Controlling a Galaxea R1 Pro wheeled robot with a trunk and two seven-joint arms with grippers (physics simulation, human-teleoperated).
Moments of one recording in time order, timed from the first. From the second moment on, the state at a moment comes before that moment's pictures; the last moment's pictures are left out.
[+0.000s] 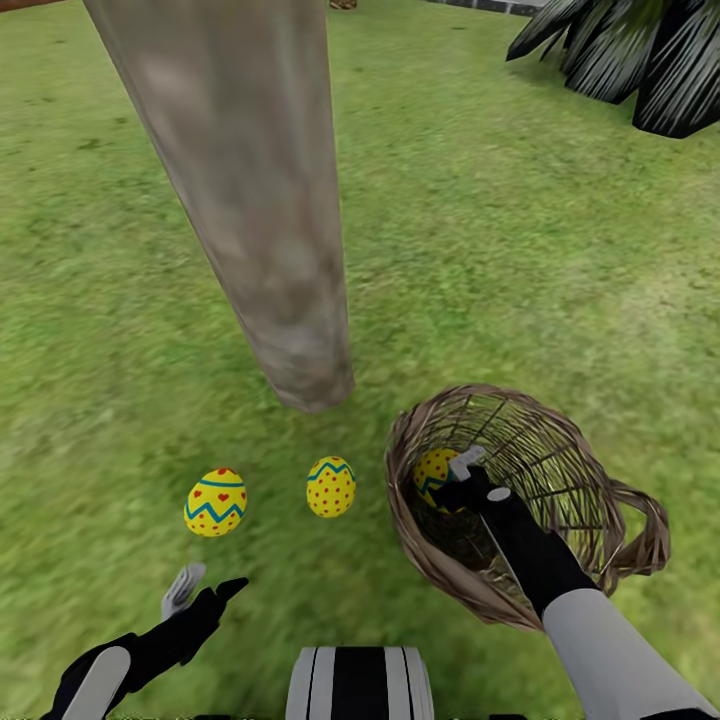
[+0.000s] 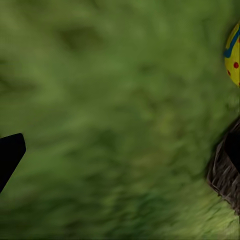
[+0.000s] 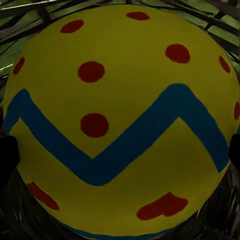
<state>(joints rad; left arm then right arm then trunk) -0.16 0.13 0.14 -1.19 1.04 0.67 0.01 -0.71 -0.04 0.15 -0.84 0.31 0.37 0.25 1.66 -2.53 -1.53</state>
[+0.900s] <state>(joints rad) -0.16 0.13 0.10 -1.17 1.03 0.66 0.02 -0.71 -0.05 0.15 -0.85 0.31 0.37 0.25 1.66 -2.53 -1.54</state>
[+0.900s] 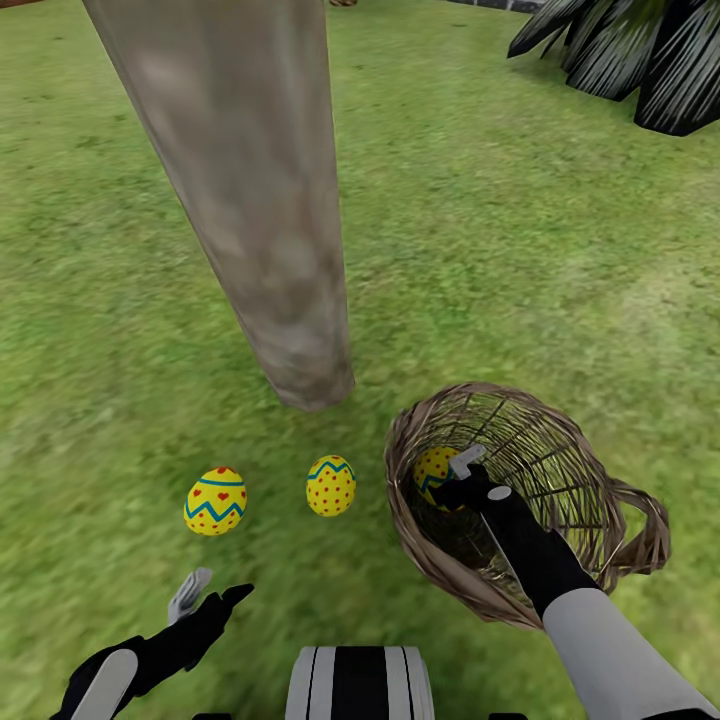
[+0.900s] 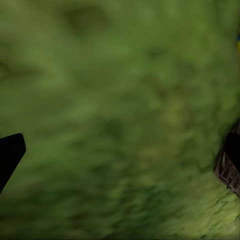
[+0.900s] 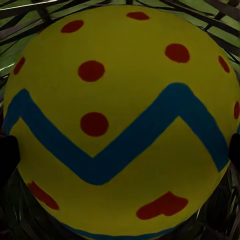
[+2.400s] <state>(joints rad) -0.16 0.13 0.10 -1.17 1.03 0.66 0.02 -0.64 -0.16 0.16 -1.12 0.30 0.63 0.45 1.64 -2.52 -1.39</state>
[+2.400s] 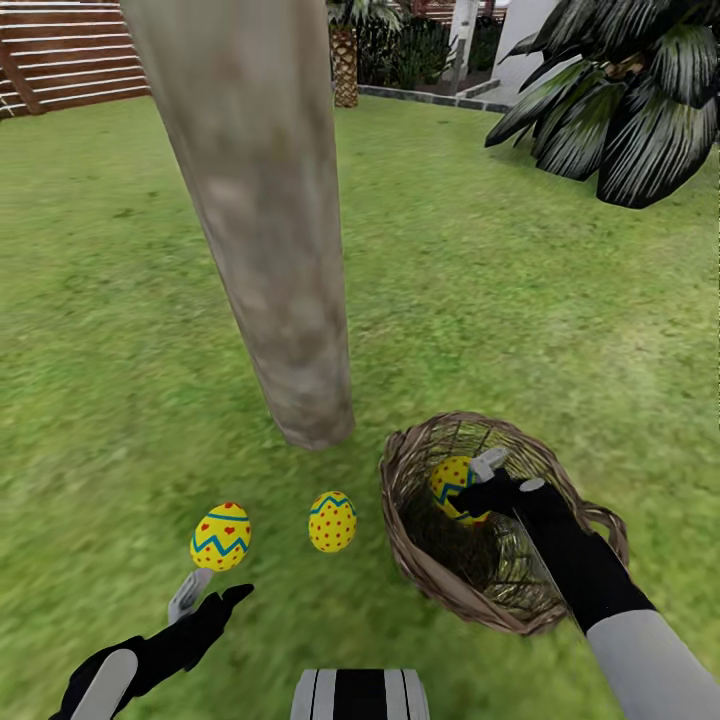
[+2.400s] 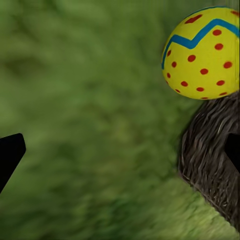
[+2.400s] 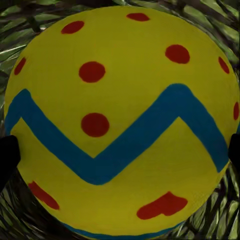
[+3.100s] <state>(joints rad) -0.15 0.12 0.10 -1.15 1.02 0.60 0.03 -0.45 -0.23 -0.39 -1.61 0.07 0.78 1.05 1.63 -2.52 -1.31</state>
